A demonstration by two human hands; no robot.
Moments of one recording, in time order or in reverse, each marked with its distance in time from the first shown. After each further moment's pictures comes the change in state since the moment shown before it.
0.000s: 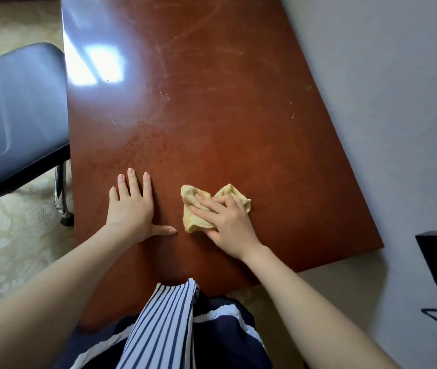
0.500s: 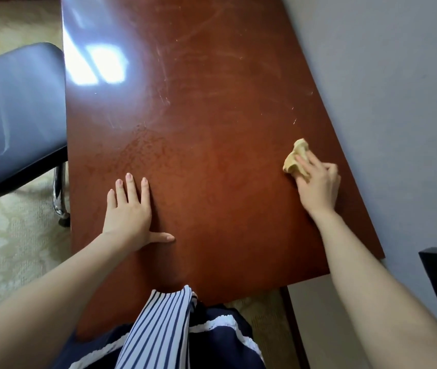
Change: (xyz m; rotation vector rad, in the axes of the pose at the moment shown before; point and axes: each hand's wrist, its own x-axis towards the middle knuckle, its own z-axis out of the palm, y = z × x) left_hand -0.001 0.005 0.007 0.029 0.014 0.000; right_hand -0.002 0.151 -0.081 -0.188 0.266 0.673
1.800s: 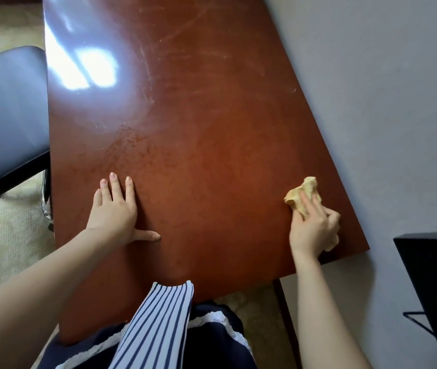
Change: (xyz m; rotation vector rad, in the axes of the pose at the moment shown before) left_hand 0.003 0.003 -0.005 0.000 -0.049 -0.006; right_hand -0.090 0.008 -0.002 0.084 0.342 0.276
